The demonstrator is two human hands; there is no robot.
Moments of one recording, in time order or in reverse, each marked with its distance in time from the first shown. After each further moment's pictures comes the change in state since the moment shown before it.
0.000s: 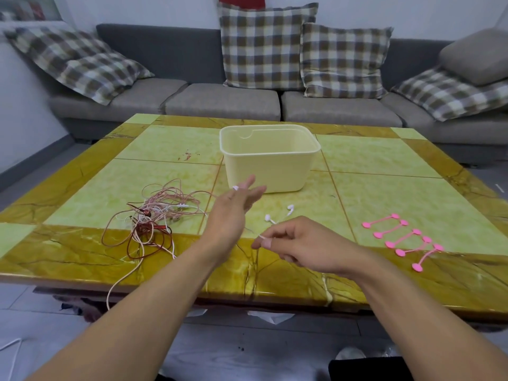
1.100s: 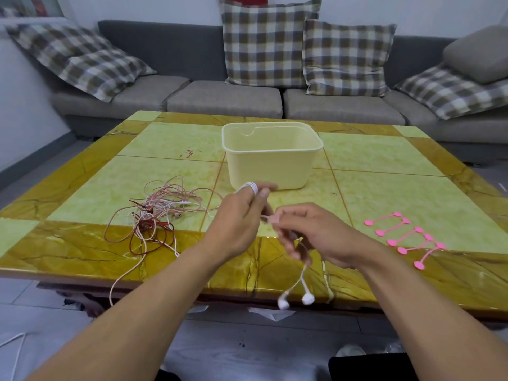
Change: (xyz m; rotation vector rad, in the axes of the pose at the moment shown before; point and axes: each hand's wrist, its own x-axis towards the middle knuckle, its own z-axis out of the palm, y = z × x) left_hand -0.017 0.010 -0.001 0.463 -0.090 0.299; right_hand -0.004 -0.010 -0.009 0.227 0.003 -0.058
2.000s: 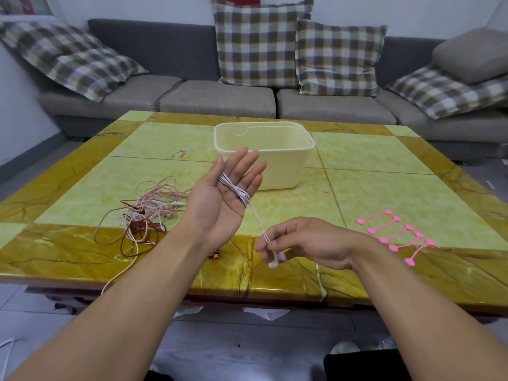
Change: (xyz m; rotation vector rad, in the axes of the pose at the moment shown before) left_hand 0.015 0.029 -0.018 -1.333 0.019 -0.354; right_hand 0.007 0.024 -0.011 0.082 -0.187 0.191
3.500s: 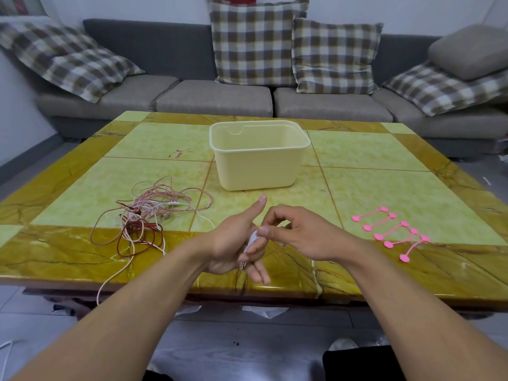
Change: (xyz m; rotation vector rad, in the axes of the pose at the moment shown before) left_hand -0.008 -0.033 -0.022 0.807 -0.233 -0.705; right_hand 0.003 0.008 -0.003 -0.364 0.290 -0.236
